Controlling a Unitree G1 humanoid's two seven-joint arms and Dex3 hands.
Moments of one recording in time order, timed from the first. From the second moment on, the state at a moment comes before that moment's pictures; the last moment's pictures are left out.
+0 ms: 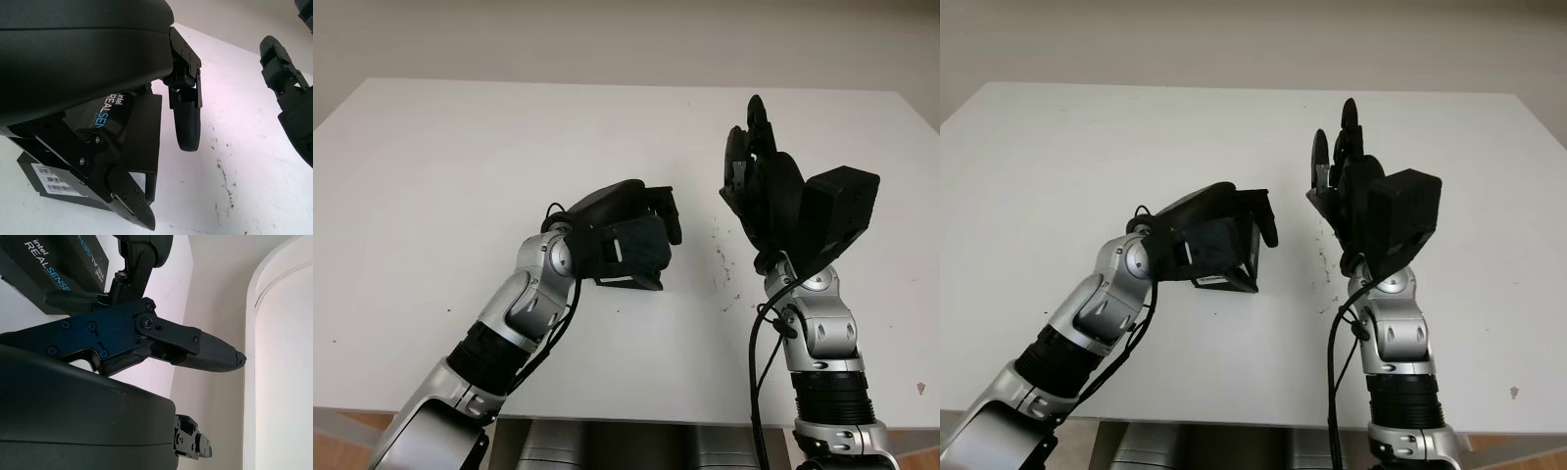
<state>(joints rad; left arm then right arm) -0.66 0.22 -0.42 0.10 0.56 0.35 -0.39 -0.43 -0.13 -0.11 0.01 0.08 0.26 0.04</state>
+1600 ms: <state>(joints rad) -0.65 0.08 -0.31 0.34 0.29 0.27 -0.32 -0.42 -0.14 -0.15 -0.01 0.09 0.28 0.02</state>
